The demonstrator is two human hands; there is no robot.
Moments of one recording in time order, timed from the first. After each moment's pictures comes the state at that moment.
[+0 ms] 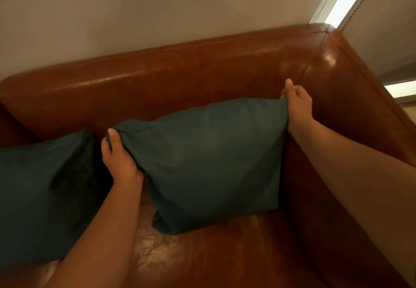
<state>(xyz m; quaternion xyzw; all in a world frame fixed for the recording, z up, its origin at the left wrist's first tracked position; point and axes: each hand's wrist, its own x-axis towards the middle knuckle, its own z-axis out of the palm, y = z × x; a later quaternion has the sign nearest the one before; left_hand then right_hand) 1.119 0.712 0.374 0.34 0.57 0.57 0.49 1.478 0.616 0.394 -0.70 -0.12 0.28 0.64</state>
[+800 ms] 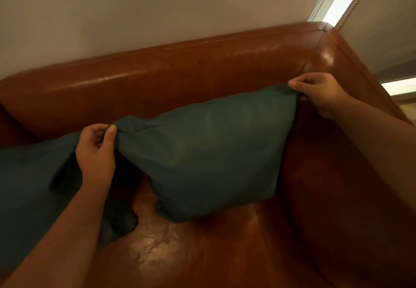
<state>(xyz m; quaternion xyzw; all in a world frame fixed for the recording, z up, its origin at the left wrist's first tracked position) 1.078 0.723 0.405 0.61 0.57 0.45 0.33 1.531 0.596 0.434 -0.75 -0.29 0.35 0.48</state>
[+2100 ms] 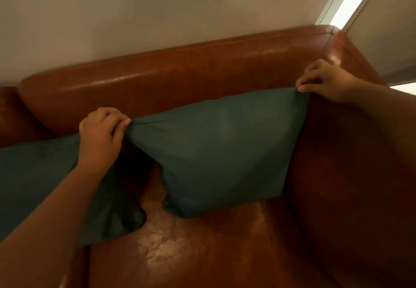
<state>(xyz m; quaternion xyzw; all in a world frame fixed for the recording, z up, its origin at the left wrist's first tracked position) 1.055 0.755 0.437 0.87 0.42 0.25 0.03 1.546 0.600 0.468 -0.78 -0.58 0.20 0.14</state>
